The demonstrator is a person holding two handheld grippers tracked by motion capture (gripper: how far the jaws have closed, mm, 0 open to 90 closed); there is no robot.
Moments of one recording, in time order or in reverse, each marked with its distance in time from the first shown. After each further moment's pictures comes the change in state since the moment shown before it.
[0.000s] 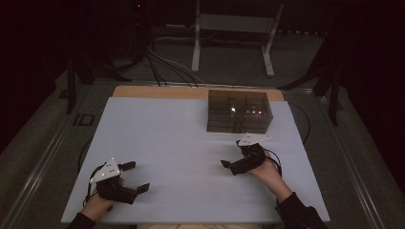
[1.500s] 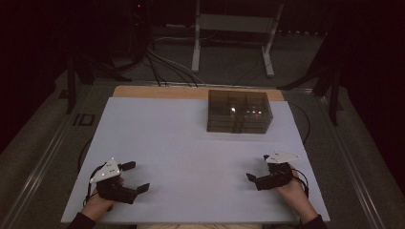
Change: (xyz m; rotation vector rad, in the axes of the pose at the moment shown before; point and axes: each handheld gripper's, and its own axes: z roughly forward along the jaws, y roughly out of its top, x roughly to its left) left arm 0.000 0.000 0.000 0.001 -0.001 0.000; right arm -0.010 -0.072 -0.056 0.021 -0.154 0.075
